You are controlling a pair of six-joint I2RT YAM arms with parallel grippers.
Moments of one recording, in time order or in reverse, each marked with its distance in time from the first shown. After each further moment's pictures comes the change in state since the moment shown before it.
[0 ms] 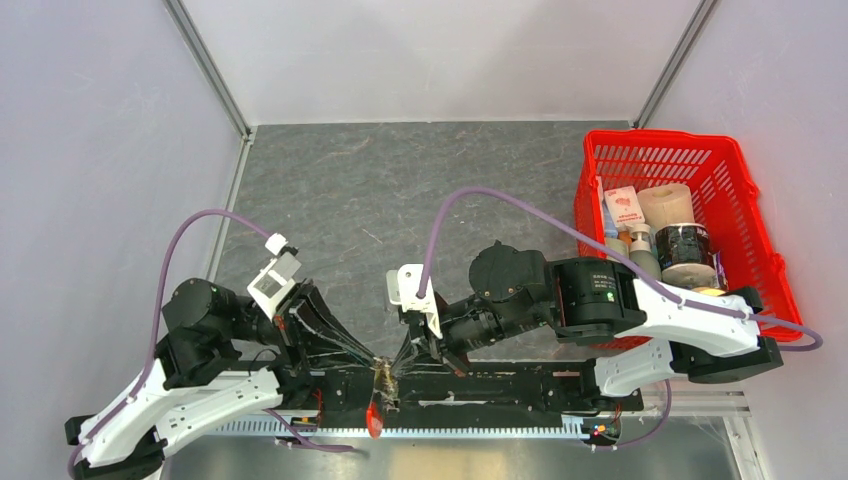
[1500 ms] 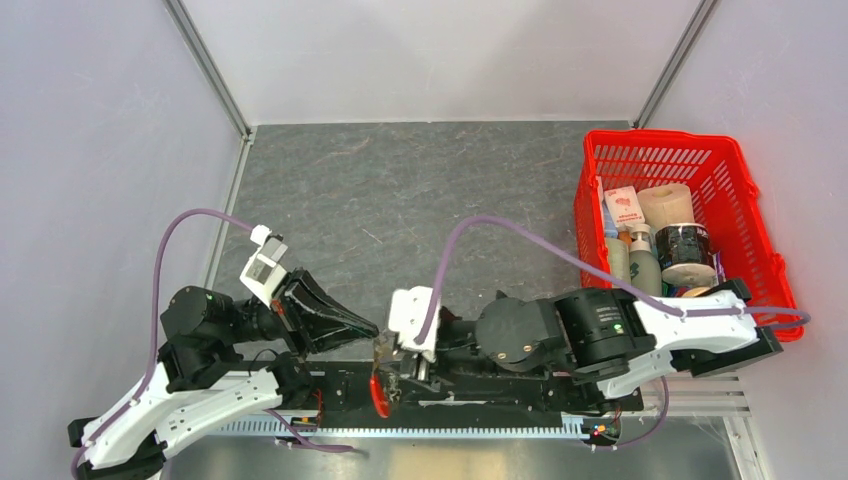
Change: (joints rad) left arm -0.001 -0.051 -0.057 0.074 -0.218 -0.055; right arm 0.217 0.031 0.019 0.052 0.546 -0.093
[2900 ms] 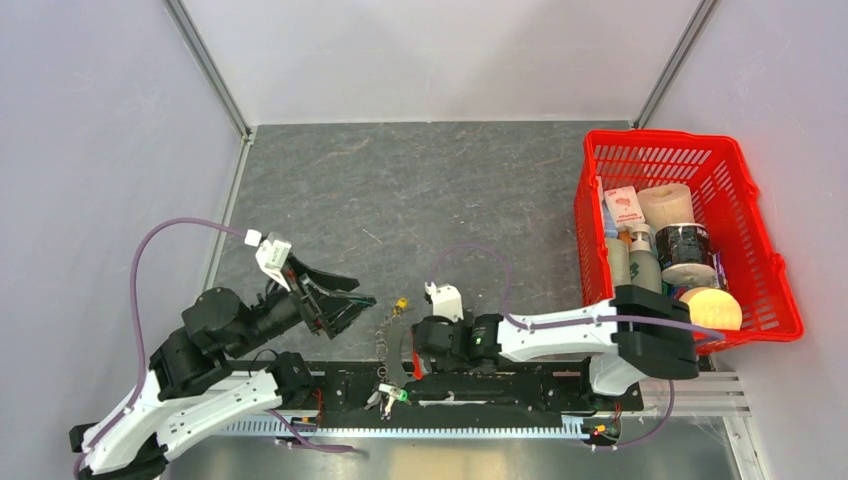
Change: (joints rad) left arm 0.001 -0.047 -0.010 -0.408 -0.568 0.081; right arm -0.335 0.151 -0.908 0.270 0.109 0.991
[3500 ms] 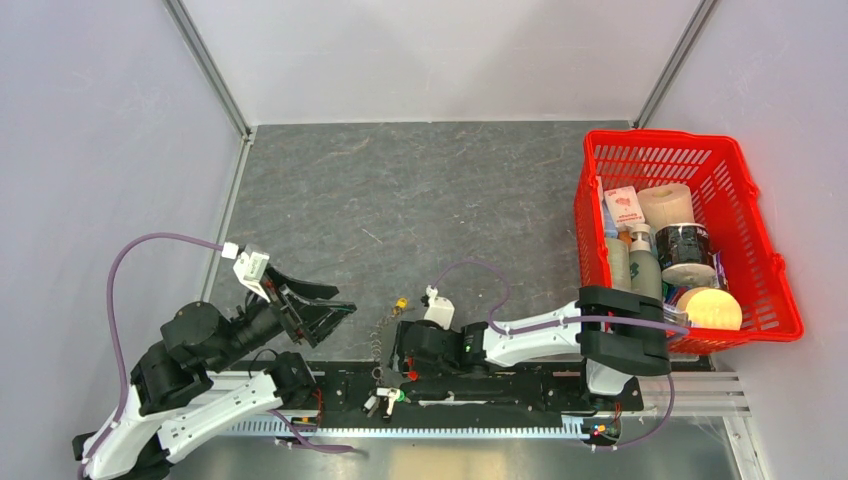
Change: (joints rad) left arm 0.000 -0.119 0.025 -0.171 -0.075 0.007; right arm 0.014 0.155 -0.076 0.406 -0.138 0.383
